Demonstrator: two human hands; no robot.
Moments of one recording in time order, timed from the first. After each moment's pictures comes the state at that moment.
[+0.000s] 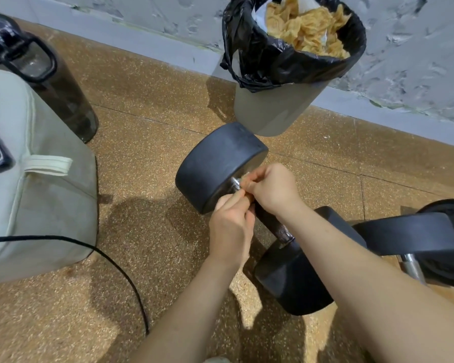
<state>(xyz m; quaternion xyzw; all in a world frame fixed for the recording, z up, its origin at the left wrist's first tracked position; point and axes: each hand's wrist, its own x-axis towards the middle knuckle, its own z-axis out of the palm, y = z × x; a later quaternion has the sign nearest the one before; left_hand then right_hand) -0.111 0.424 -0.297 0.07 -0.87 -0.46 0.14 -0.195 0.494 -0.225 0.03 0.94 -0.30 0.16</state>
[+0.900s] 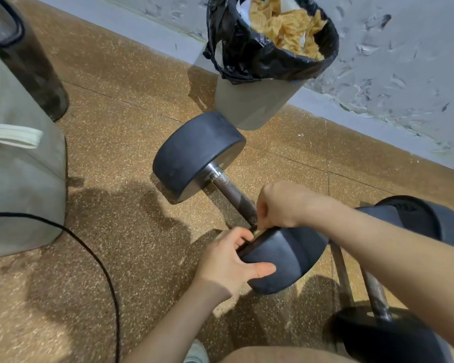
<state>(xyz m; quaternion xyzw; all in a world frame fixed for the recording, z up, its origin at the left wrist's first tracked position) -0.045 0.445 -0.271 0.09 -0.79 -0.58 -0.20 -0.172 0.541 -0.172 -0.22 0.90 0.15 0.35</state>
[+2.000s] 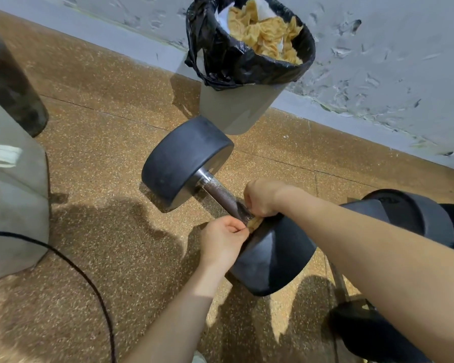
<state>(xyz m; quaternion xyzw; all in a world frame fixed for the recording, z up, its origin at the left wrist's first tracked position) -0.088 0.461 -0.279 0.21 -0.76 -0.60 -0.14 -0.201 0.542 -0.210 -0.17 0.90 0.18 0.35</state>
